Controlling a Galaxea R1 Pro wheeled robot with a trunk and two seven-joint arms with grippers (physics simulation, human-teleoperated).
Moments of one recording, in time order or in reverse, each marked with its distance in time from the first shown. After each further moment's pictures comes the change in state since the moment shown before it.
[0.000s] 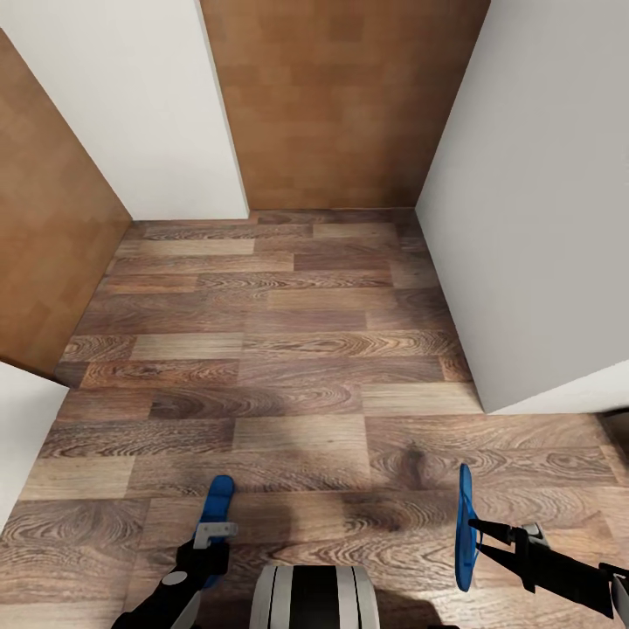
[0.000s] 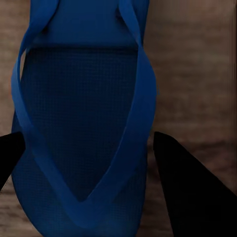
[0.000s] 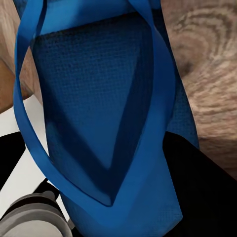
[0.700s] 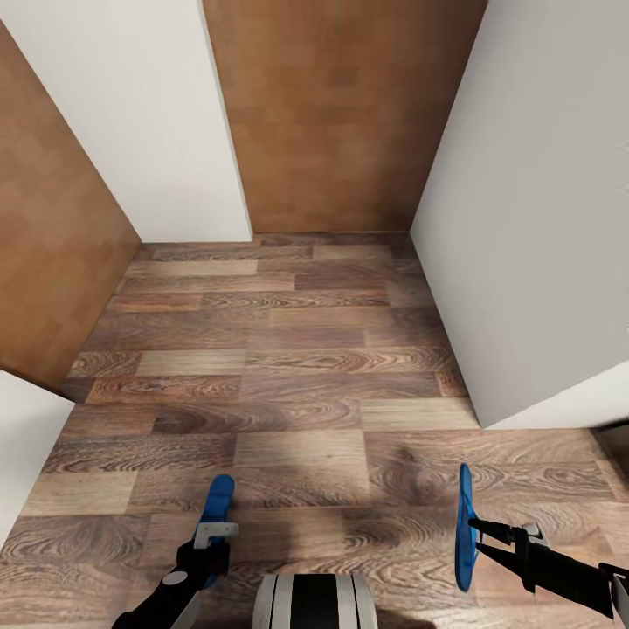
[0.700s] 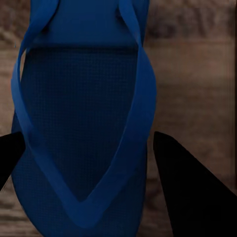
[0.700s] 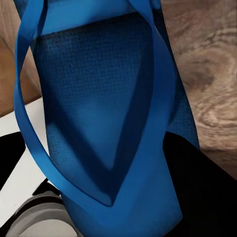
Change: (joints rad) left arm 0.000 0.000 -0.002 0.000 -0.001 0.000 -0.001; right arm 0.000 0.000 0.000 0.000 -0.001 0.001 0.000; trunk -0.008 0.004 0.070
